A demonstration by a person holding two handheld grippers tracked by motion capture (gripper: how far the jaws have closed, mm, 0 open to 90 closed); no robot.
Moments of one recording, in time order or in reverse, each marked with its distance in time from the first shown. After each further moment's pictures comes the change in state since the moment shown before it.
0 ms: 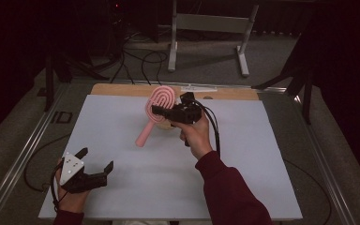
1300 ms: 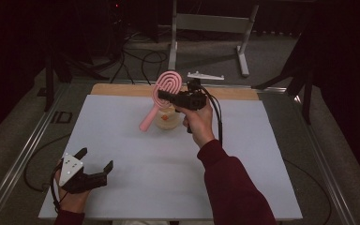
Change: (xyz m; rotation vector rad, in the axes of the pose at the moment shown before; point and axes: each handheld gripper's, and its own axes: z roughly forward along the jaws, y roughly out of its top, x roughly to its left) left arm 0.000 -0.003 0.000 -0.020 0.012 -0.011; right arm -0.022 0.029 -0.003 -0.065 -0.052 0.036
